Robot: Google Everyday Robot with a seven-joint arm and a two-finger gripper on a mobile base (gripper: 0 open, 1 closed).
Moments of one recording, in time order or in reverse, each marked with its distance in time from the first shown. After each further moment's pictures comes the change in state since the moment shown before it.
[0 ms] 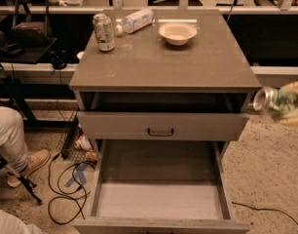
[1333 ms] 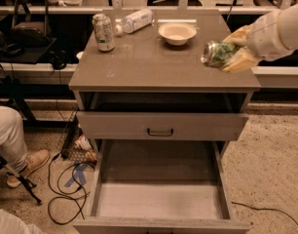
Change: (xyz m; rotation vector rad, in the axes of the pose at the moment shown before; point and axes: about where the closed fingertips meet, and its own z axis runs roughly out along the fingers) arm -0.126 -0.101 0.090 -0.087 -0.130 -0.141
